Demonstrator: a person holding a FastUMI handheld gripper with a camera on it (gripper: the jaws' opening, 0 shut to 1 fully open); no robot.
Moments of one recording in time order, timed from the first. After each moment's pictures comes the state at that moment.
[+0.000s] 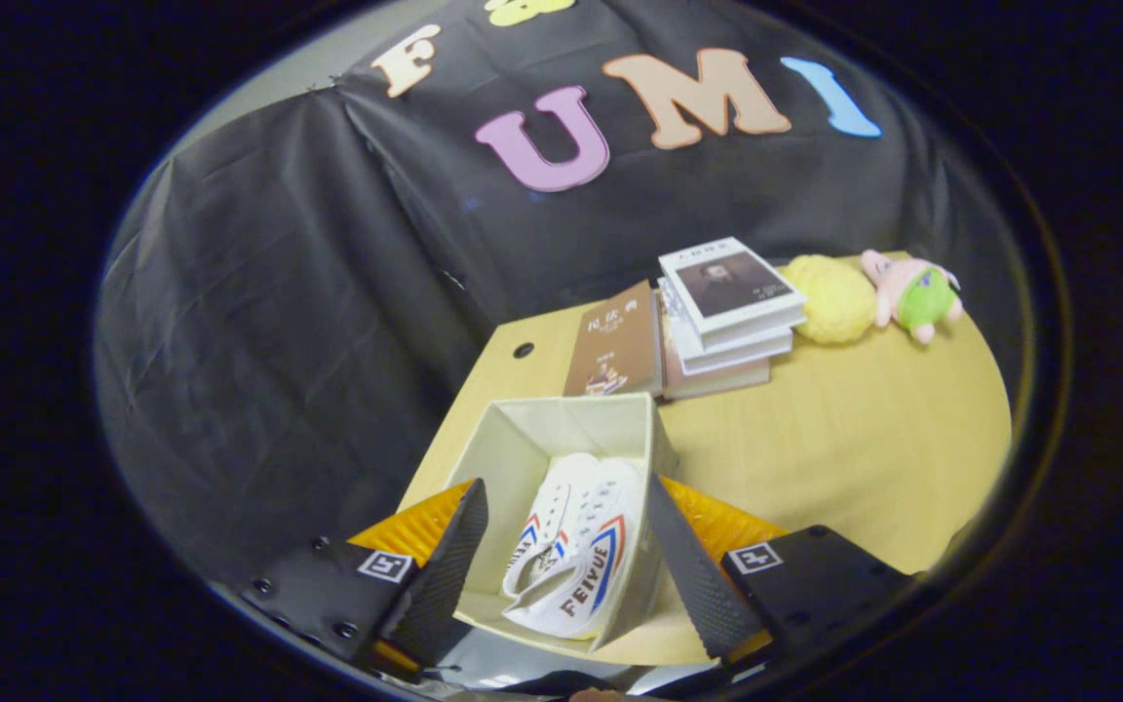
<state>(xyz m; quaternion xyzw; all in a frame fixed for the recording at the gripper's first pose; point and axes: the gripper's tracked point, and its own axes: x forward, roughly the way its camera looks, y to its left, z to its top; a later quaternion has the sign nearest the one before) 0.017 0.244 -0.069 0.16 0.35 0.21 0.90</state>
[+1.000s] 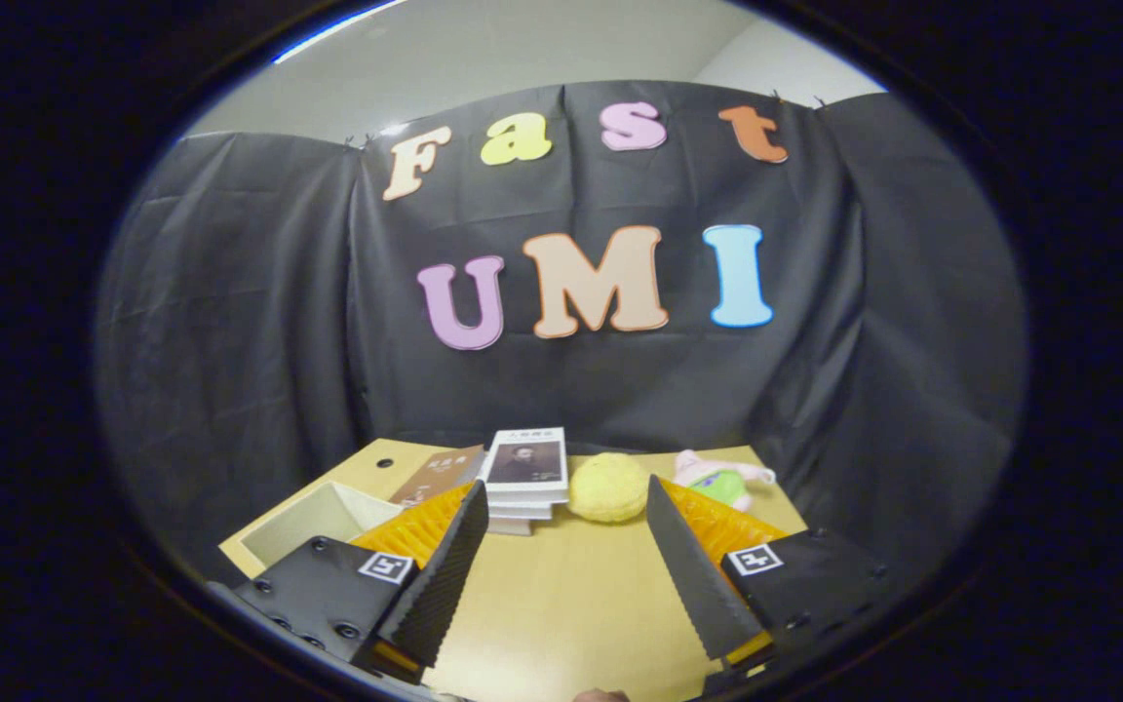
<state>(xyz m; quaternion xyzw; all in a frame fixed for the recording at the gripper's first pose) 0.037 -0.069 0.039 0.05 0.11 0.08 0.99</state>
